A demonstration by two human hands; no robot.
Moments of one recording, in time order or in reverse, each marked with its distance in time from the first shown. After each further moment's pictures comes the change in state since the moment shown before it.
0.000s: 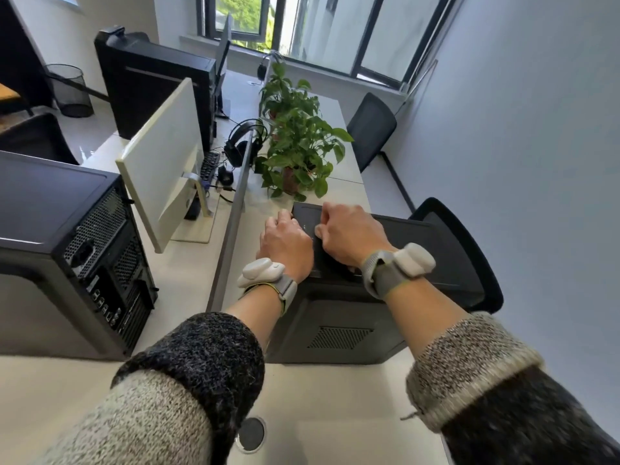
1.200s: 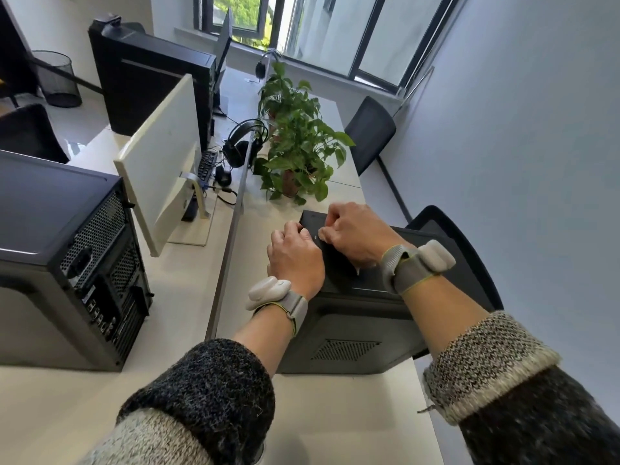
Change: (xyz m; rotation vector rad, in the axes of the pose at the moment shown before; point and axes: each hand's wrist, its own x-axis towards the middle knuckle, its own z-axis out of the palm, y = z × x) left_hand 0.005 -0.010 0.002 -0.133 -0.042 -0.047; right_hand 0.049 0.002 0.004 0.055 -0.092 -0.031
